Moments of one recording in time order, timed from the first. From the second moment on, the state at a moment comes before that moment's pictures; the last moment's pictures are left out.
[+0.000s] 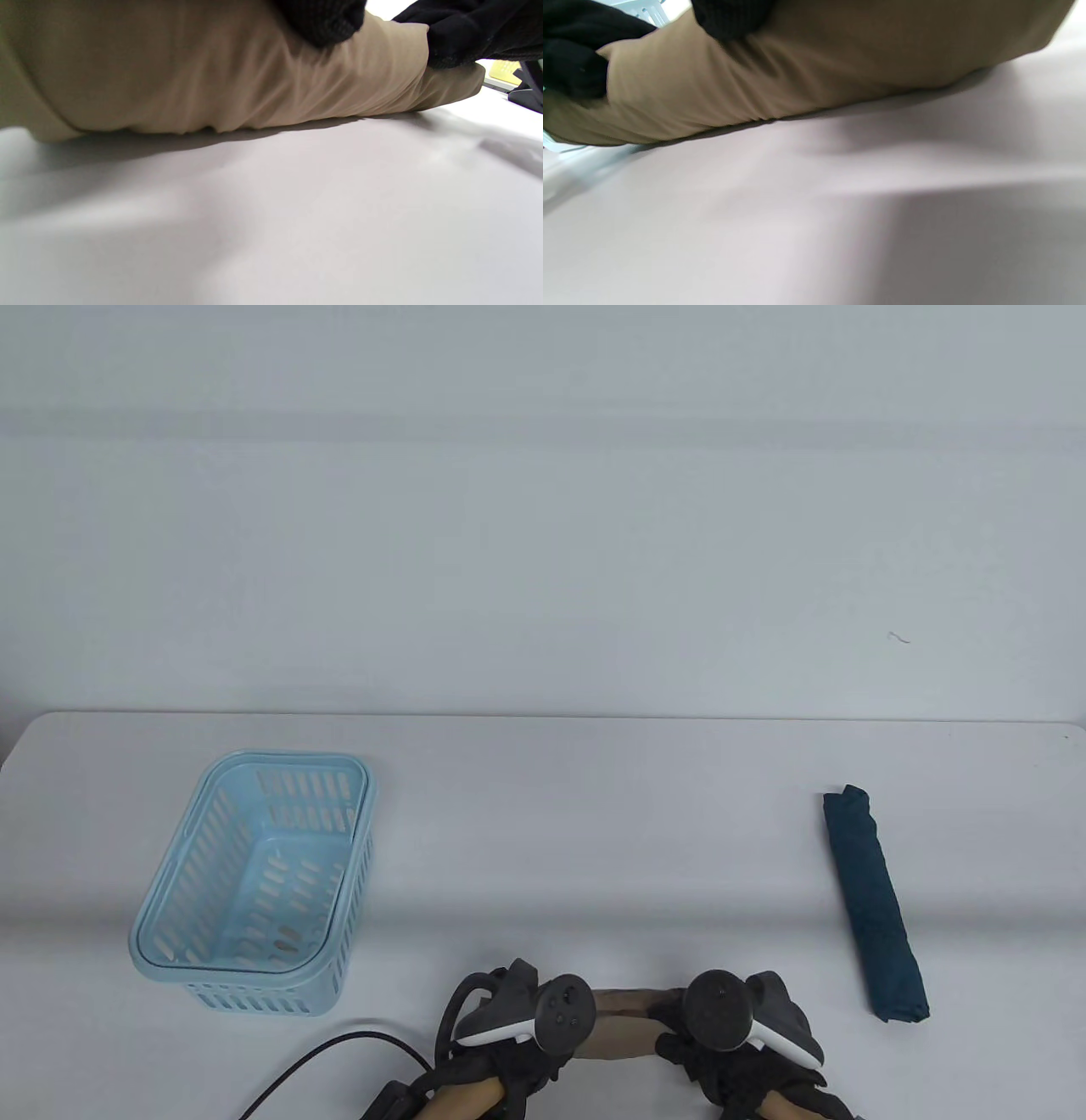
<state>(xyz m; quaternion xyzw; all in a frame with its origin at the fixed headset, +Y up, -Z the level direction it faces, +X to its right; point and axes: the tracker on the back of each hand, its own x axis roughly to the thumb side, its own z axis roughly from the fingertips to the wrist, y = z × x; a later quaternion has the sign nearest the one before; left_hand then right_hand) -0.042 -0.750 -0.326 -0.18 -0.31 0.06 0.93 0.174 -0.769 -0.321 0.16 0.20 0.95 0.17</state>
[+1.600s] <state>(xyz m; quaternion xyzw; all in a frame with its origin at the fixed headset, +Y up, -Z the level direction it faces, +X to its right) -0.121 -0.717 -0.309 -0.05 -0.25 0.08 0.96 0.121 -0.766 -0.298 0.34 0.12 0.93 0.01</state>
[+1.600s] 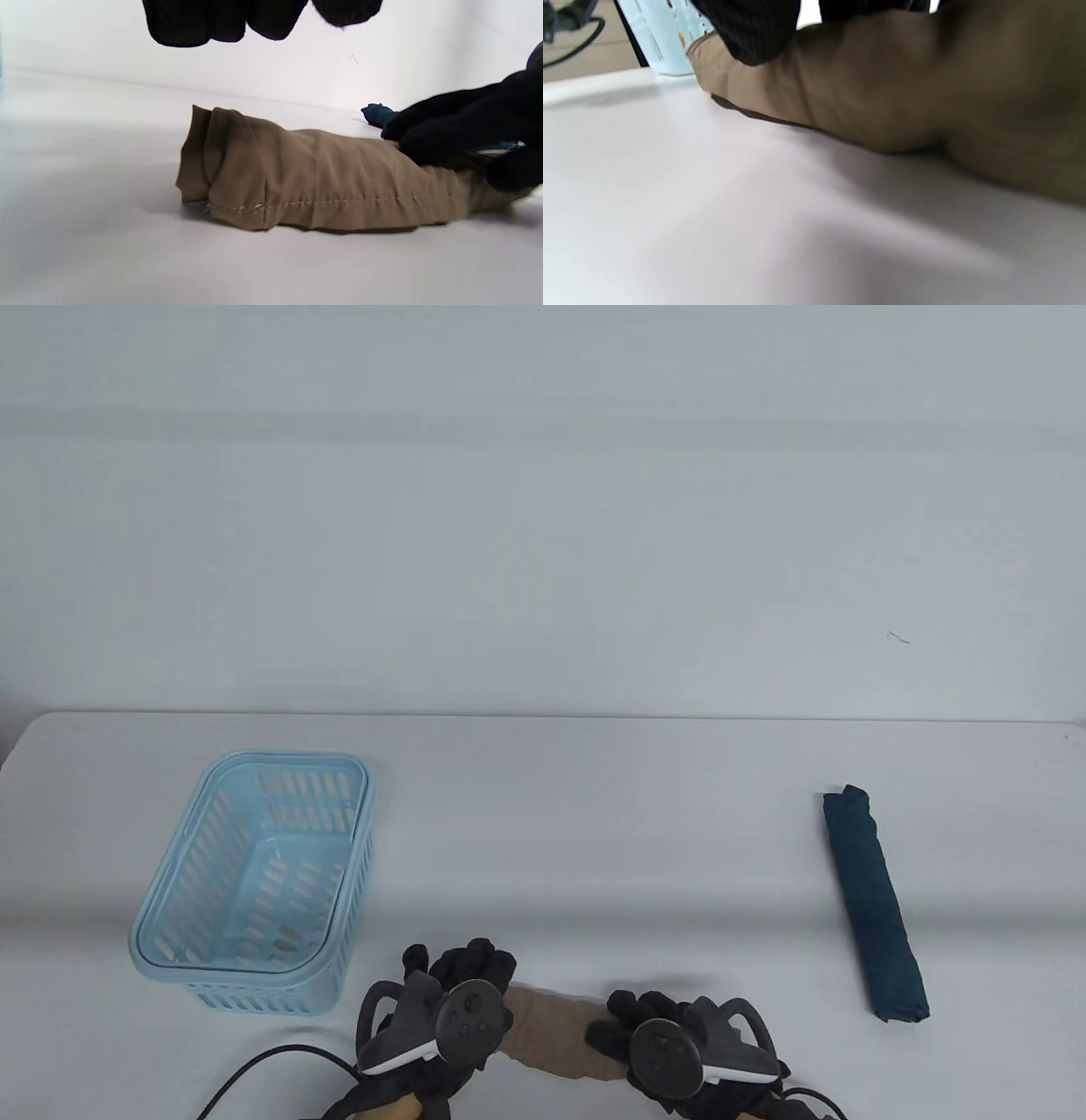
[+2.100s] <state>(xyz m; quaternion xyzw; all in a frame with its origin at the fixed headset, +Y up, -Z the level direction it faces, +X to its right) -0.124 -0.717 -0.309 -0.06 -0.25 0.10 0.96 0.132 -0.768 -0.324 0.25 0.11 0.96 -0.02</state>
